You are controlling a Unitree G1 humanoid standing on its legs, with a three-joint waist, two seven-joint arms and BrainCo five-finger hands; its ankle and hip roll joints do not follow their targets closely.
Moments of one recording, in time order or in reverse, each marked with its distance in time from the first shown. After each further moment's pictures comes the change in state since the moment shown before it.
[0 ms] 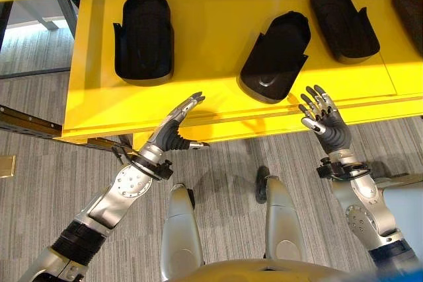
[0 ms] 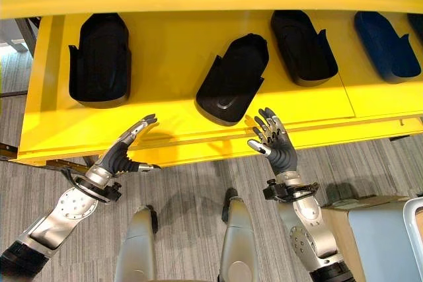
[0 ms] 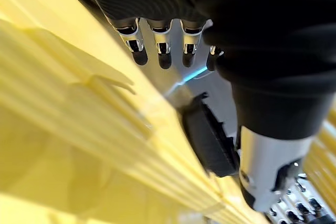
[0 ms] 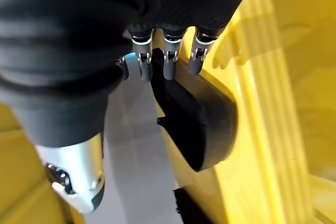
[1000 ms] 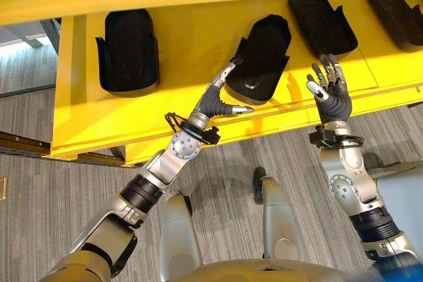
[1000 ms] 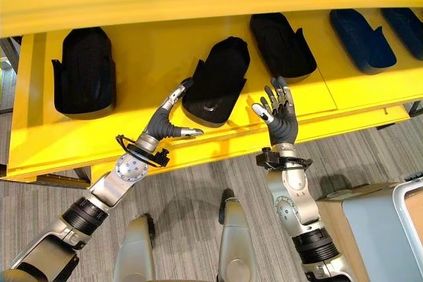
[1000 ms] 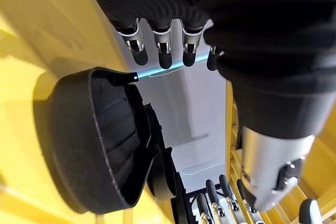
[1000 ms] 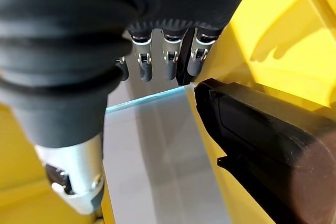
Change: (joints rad) left arm -0.393 -0.283 -0.192 0.251 -0.075 0.038 0.130; right arm -0.251 0.087 0.033 0.143 -0.002 -0.041 -0.206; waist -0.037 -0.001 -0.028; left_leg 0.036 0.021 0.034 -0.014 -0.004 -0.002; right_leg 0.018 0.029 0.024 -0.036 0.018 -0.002
